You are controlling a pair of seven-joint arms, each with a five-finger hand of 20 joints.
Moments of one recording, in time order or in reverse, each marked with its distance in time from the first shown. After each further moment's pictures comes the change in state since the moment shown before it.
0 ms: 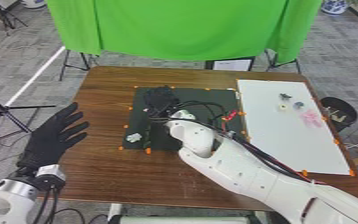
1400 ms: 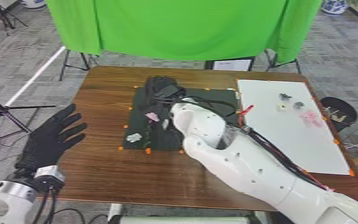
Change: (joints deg) left arm 0.6 -0.8 -0.8 0.1 0.0 -0.1 -0.3; right arm -3.7 3.3 9.9 -16.5 15.8 -10.9 5.8
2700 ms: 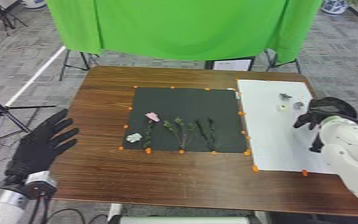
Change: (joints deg) left arm 3.8 -1.7 -3.7 -0.9 0.0 -0.4 -0.5; right arm -28.8 38.0 34.2 -6.6 3.5 -10.5 15.6
